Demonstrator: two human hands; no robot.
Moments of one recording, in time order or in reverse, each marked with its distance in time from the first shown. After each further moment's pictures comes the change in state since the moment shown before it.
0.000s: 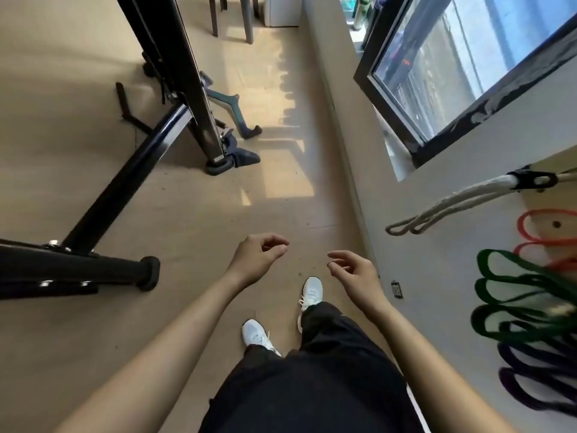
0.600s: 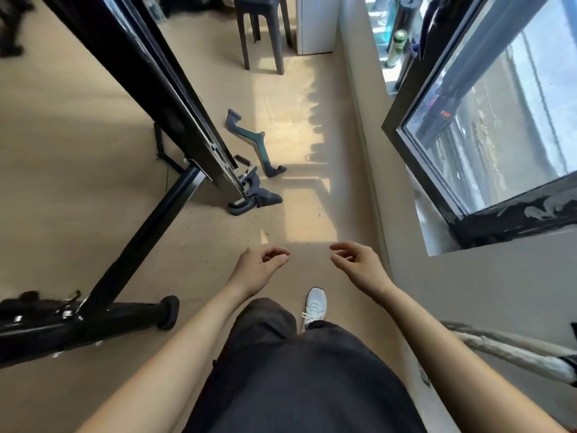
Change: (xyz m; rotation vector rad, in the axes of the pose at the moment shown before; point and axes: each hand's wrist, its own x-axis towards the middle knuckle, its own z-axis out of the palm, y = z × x) left_hand 0.220 0.126 -0.030 0.050 0.104 -0.155; right_hand 0.294 -0.105 -0.094 -0.064 -0.209 -0.048
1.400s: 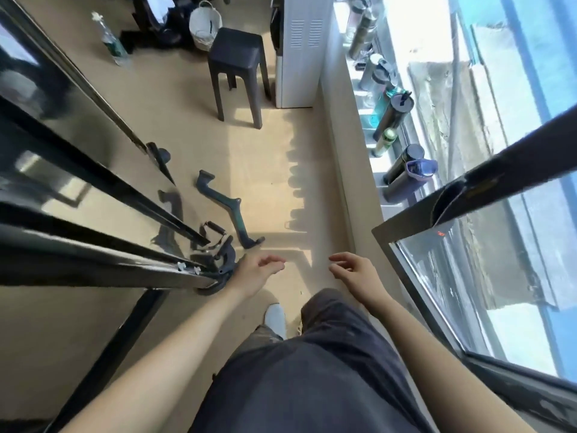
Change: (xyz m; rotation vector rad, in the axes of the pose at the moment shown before) left_hand 0.374 0.181 -0.116 -0.173 -0.122 -0.041; right_hand 0.345 -0.184 -0.123 0.009 0.057 0.086
